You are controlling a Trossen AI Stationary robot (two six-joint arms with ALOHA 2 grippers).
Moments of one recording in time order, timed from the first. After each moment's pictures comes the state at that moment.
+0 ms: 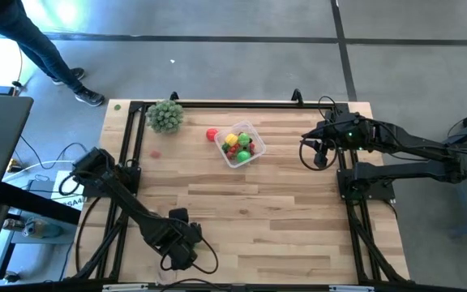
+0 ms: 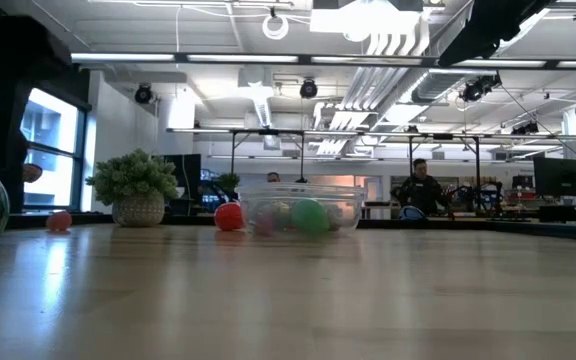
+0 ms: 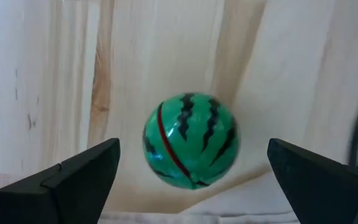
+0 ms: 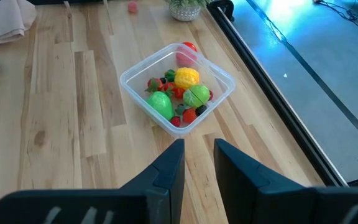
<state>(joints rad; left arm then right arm) -0.62 1.80 1.27 -0.89 -0.20 -0.87 -0.22 0.75 0.90 -0.74 0.12 -0.03</state>
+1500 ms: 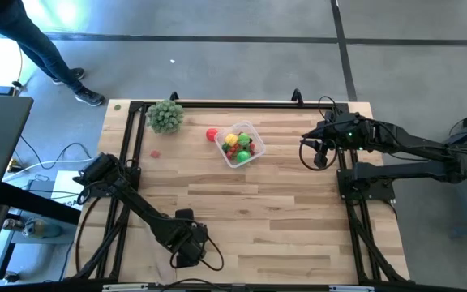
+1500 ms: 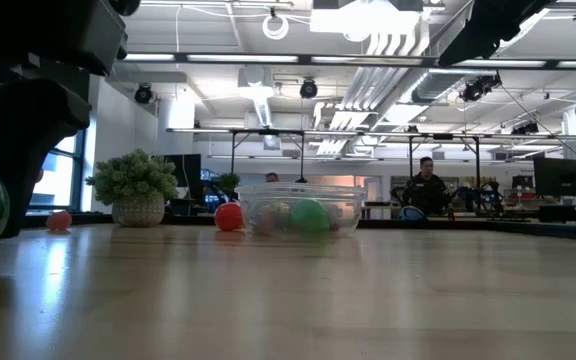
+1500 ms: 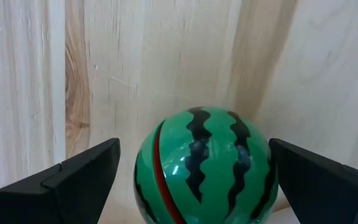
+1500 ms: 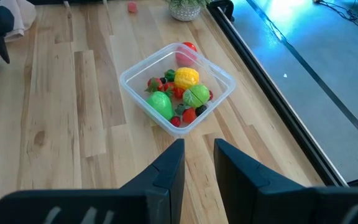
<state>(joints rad) -0.58 1.90 1.23 -0.80 -0.12 -0.79 -0.22 0.75 0.90 -0.74 0.12 -0.03</state>
